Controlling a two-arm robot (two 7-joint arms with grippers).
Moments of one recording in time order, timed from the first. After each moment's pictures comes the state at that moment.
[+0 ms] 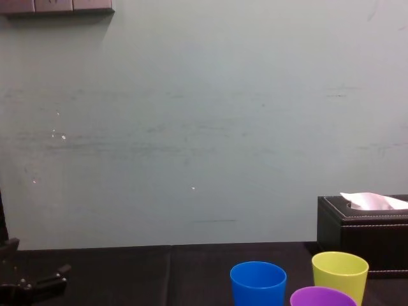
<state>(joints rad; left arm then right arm) -0.20 0.60 0.45 -1.41 -0.25 -0.12 0.03 0.03 0.48 -0.36 -1.56 0.35 0.00 0.38</state>
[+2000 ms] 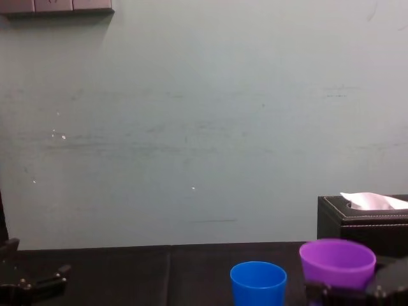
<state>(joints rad) -0.20 0.60 0.45 -1.41 -0.25 -0.12 0.03 0.05 0.51 -0.30 -1.73 0.33 0.20 0.39</state>
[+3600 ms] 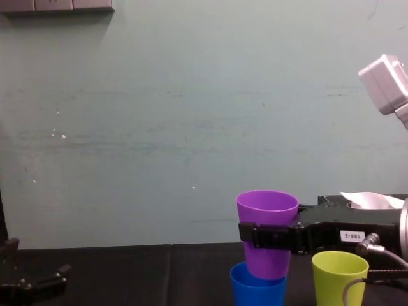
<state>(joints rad) -0.20 0.60 0.45 -1.41 -0.25 -0.12 0.03 0.37 0.44 -0.46 -1.48 0.40 0.16 0.48</state>
